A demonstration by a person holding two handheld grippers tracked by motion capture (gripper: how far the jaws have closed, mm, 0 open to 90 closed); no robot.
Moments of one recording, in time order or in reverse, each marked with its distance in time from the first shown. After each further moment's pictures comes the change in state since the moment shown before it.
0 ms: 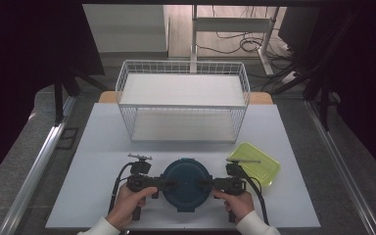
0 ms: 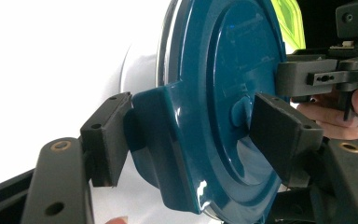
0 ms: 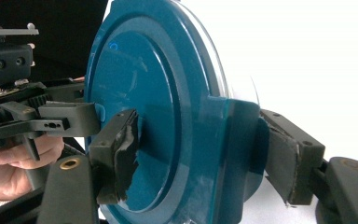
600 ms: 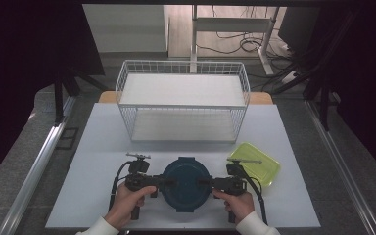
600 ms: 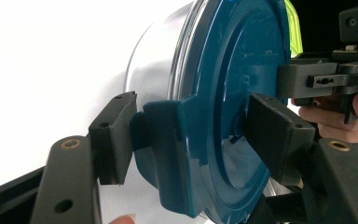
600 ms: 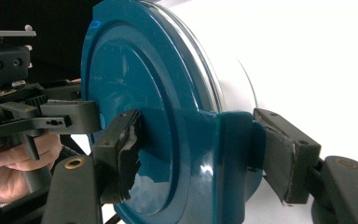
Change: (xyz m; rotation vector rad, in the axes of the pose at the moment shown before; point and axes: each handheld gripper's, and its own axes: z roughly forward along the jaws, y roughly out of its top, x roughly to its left) left arm -0.003 0.002 -0.007 -0.015 0.012 0.009; right arm 0.006 -0.001 -0.004 -0.026 -0.007 -0.014
